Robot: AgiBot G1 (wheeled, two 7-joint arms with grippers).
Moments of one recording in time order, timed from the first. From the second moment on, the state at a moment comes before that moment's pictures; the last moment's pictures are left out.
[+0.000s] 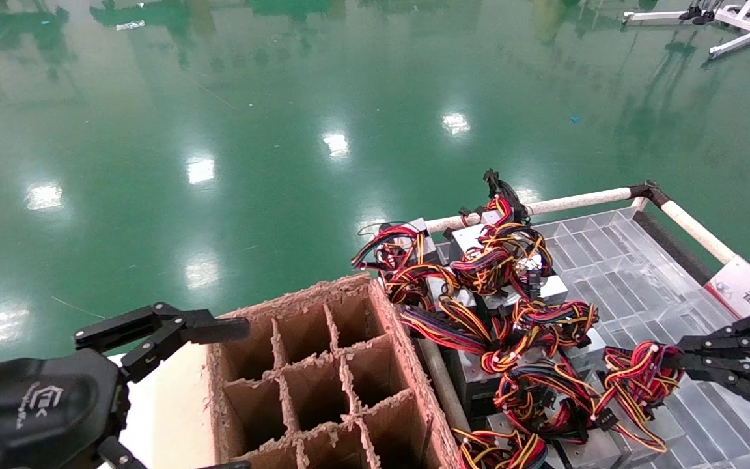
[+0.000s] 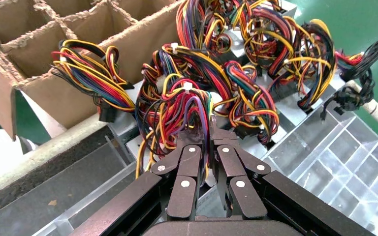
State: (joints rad) left arm -1.10 0.57 0.38 -1.25 0.65 1.45 -0.13; right arm 1.86 -0.39 -1.07 0.68 -0.98 -1.58 -0.12
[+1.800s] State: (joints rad) left arm -1.10 0.57 0.38 -1.25 0.65 1.45 -0.13; right arm 0.90 -0.47 -0.83 0.26 -0.01 -1.58 -0.39
